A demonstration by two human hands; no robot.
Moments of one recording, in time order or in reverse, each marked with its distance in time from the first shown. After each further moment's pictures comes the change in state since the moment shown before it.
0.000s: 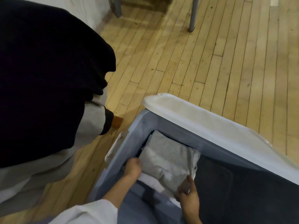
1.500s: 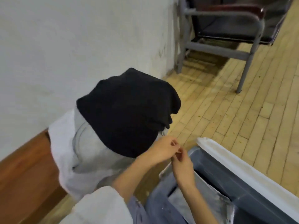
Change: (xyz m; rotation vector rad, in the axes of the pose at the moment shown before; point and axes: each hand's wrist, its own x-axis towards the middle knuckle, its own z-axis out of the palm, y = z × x) left_hand -0.166 0.107 -0.220 0.145 0.087 0.579; right_hand -0.197 -0.247 0.073 -0.134 -0.364 -0.728
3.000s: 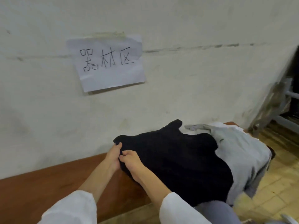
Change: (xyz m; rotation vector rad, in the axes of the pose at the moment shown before) left_hand -0.361 -0.280 -0.248 -1.496 1.040 -0.425; right_hand -0.277 -0.208 0.369 -0.088 -1.041 -0.107
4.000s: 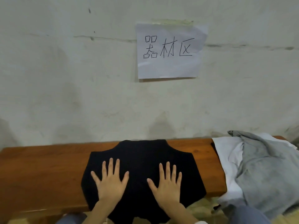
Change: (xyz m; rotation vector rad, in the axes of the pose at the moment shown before) left_hand 0.000 -0.086 -0.218 1.609 0.420 0.282; right_hand -0.006 0.118 0.065 -1.321 0.245 -0.029
